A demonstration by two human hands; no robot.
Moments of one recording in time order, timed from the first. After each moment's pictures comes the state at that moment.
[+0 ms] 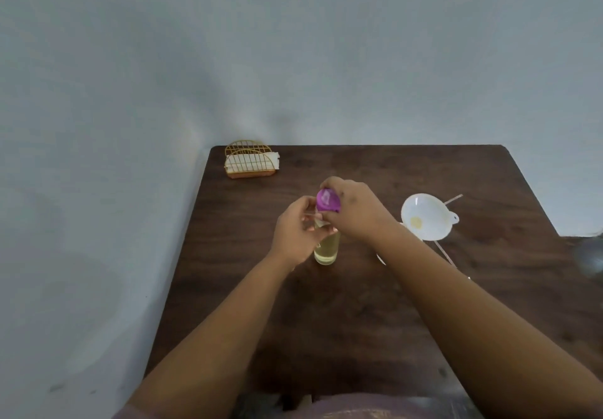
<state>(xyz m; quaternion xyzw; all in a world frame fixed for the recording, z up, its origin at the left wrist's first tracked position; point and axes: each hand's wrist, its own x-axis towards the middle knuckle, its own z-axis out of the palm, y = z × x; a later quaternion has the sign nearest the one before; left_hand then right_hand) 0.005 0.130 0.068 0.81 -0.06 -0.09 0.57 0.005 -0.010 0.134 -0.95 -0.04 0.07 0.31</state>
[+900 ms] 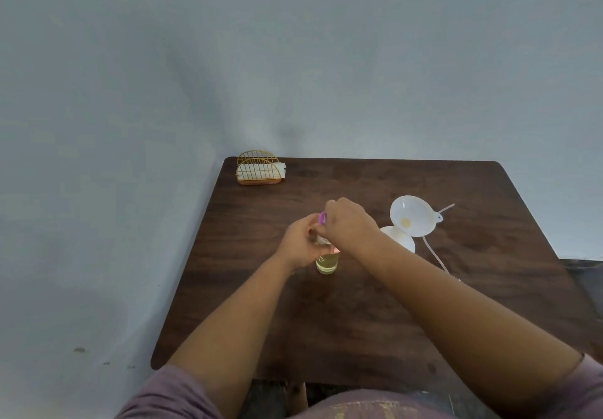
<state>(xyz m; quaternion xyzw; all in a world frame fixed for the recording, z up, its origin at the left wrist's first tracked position) -0.022 0.124 0.059 0.84 -0.09 -0.14 0.51 -0.025 0.002 0.132 -0.98 -0.04 0.10 0.14</state>
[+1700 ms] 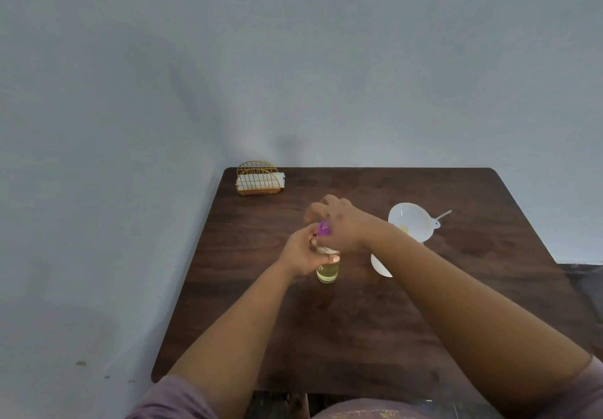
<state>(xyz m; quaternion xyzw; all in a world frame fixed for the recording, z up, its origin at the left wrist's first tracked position) -0.020 0.122 0.057 0.85 -0.07 -0.18 0.49 -0.023 -0.008 0.157 -0.96 -0.15 0.19 0.17</state>
